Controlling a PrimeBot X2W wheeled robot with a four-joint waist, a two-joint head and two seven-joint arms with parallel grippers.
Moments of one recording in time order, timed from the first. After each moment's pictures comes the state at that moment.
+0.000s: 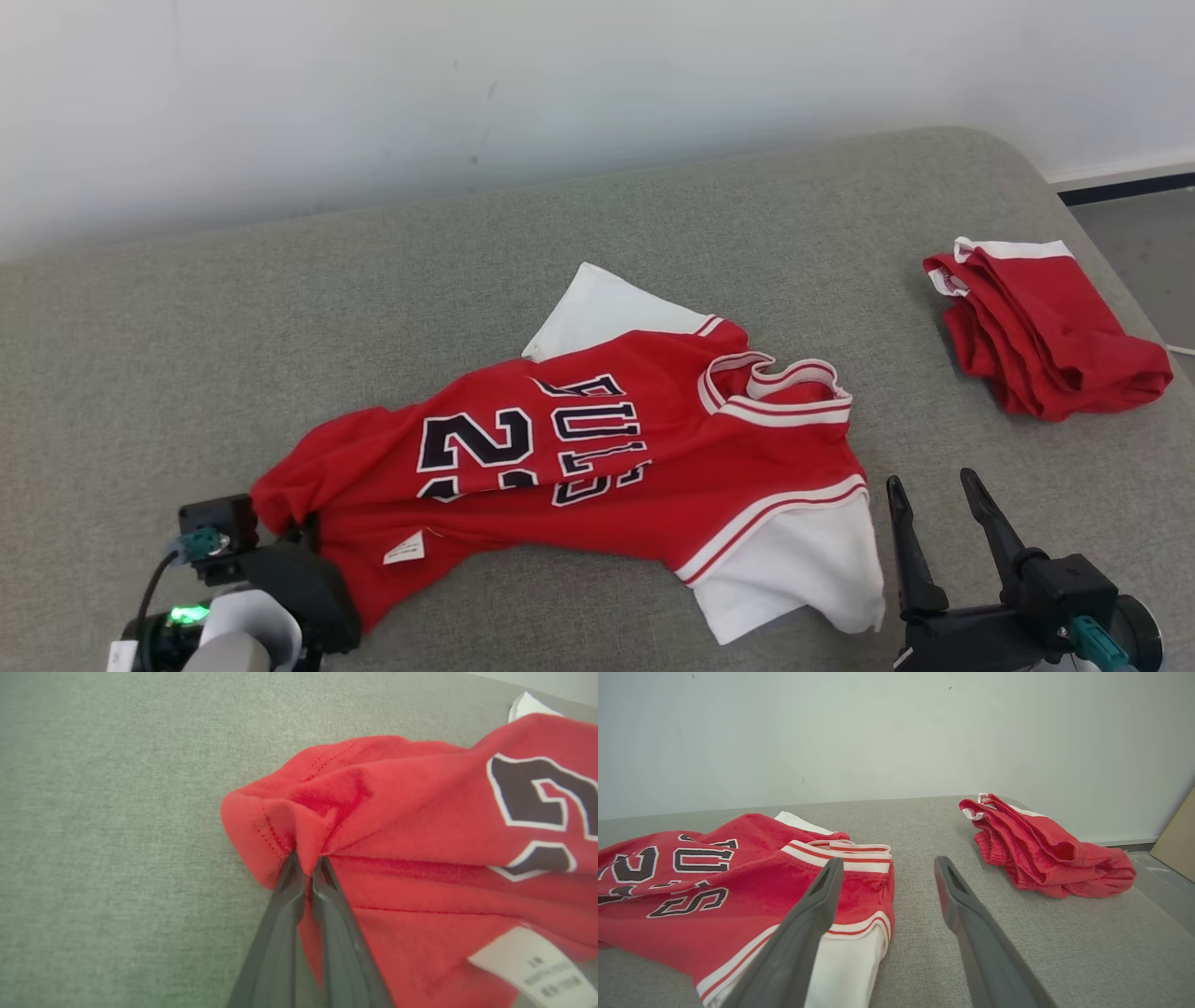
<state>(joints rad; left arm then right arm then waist) -0.45 0.13 -0.11 0.88 -0.36 0.00 -0.08 -0.03 -0.05 -0.01 0.17 0.06 0.13 -0.18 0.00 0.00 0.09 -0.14</state>
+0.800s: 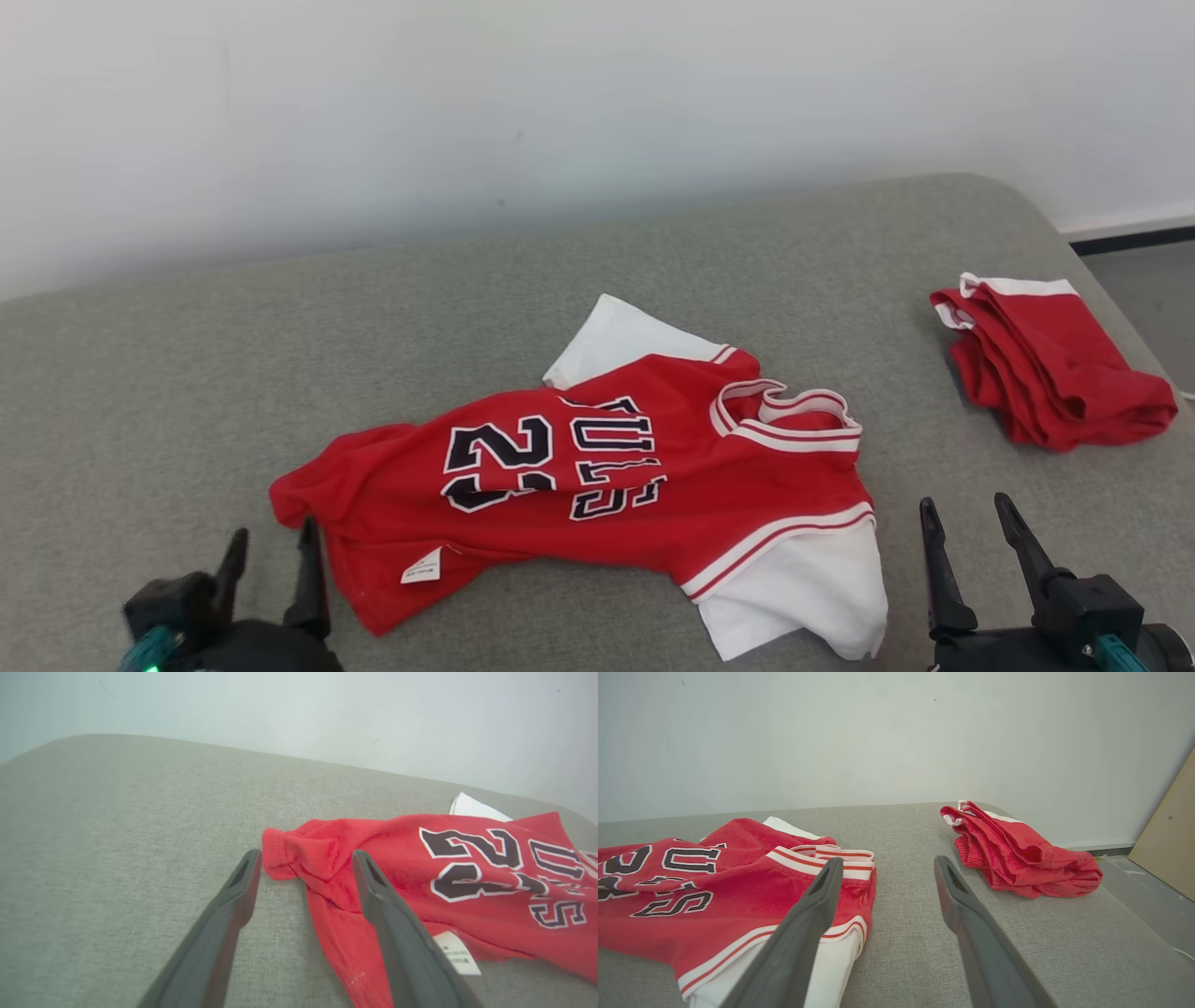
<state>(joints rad) -0.20 0.14 -0.05 0.53 -0.36 -0.01 -0.26 0.01 -0.05 -0.06 0.17 0.04 0.13 -0.18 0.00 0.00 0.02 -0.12</state>
